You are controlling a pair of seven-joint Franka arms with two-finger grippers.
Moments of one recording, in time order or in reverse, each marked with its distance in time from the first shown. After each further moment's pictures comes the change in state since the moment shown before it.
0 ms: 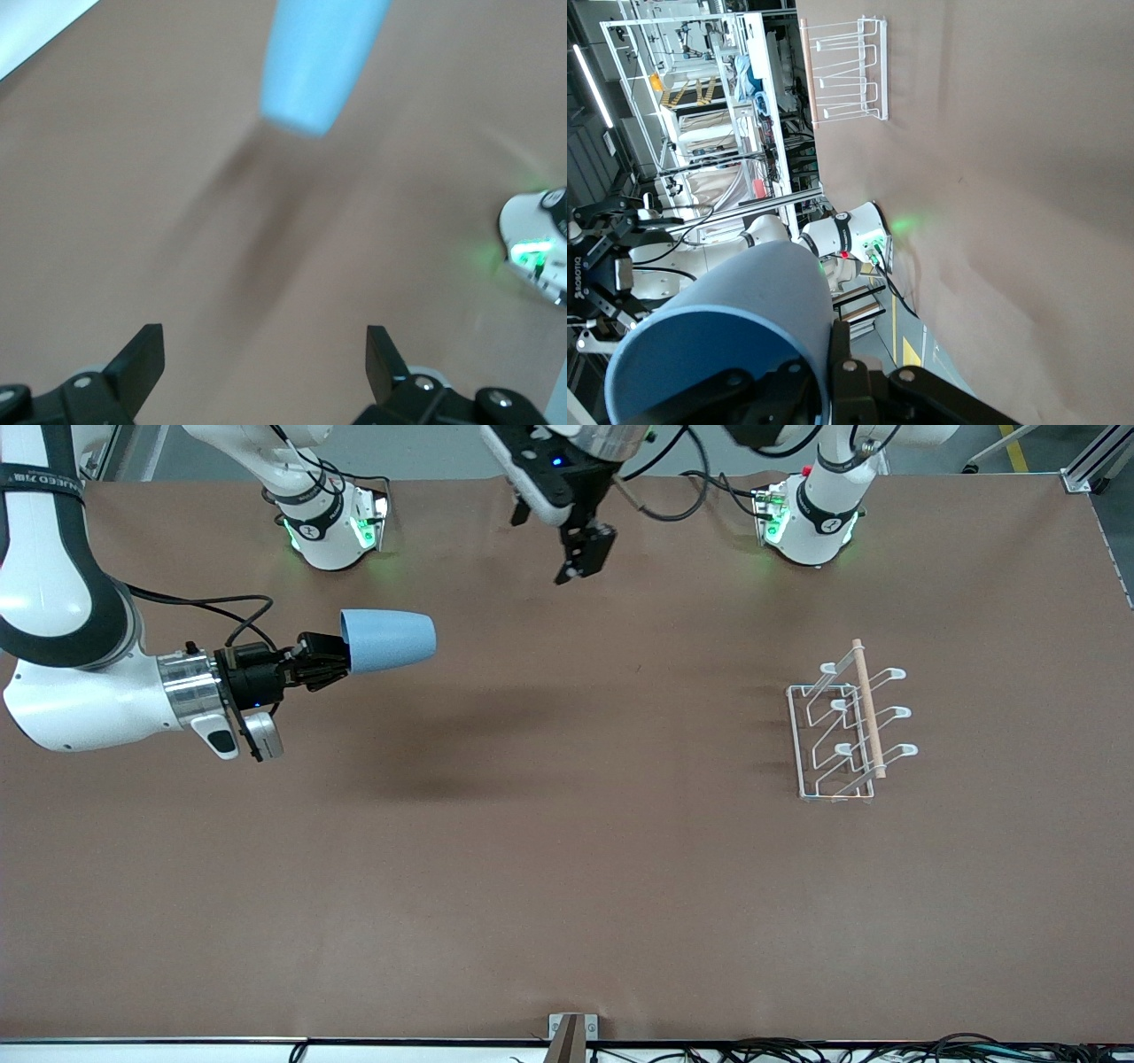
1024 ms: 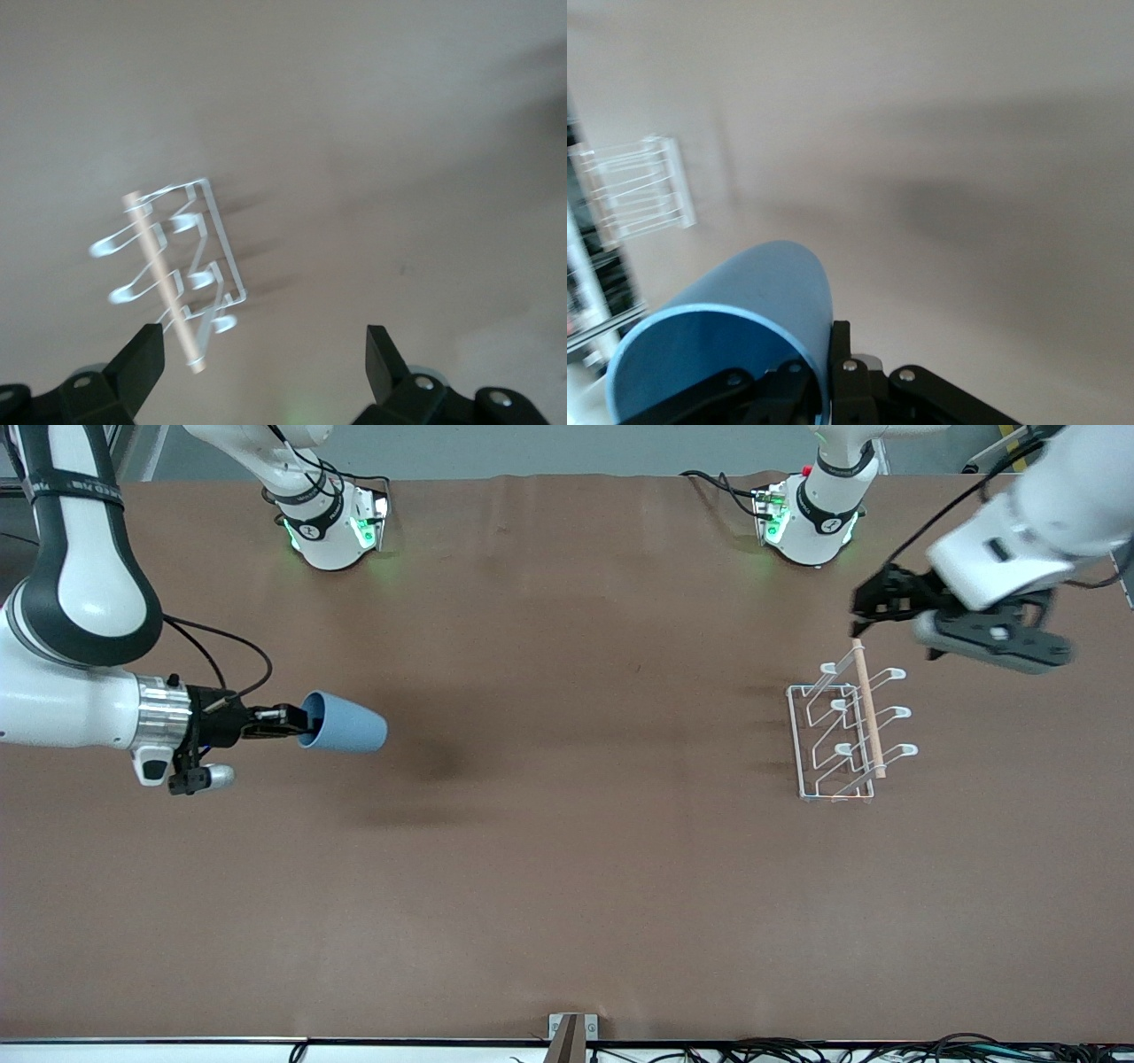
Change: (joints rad) left arm 0.333 -0.179 0.323 -0.059 0.003 -0.510 0.005; right arm -0.019 -0.010 0.005 0.013 -0.343 0.294 0.160
